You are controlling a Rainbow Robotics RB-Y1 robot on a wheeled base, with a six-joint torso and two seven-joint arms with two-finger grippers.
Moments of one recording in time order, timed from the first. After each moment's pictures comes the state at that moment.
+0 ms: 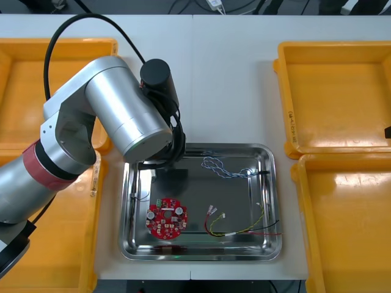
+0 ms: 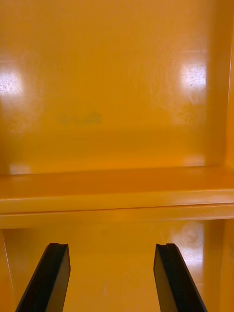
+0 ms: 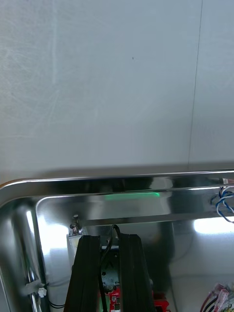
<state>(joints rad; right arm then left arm) -0.19 -1.12 -0.18 -2.06 -1.07 1.59 1.11 -0.74 0.49 -0.64 -1.95 0.55 1.79 -0.61</state>
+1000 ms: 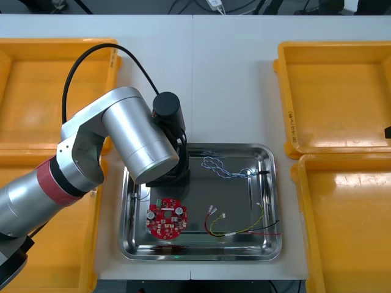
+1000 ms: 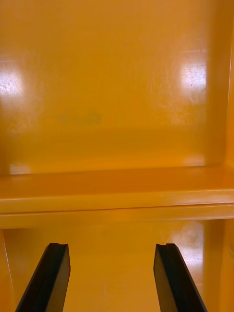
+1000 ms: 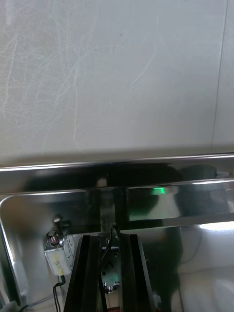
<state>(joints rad) -0.19 -1.12 -0.18 -2.06 -1.07 1.59 1.11 -0.70 0.49 -0.73 -1.89 0.50 1.69 -0.60</state>
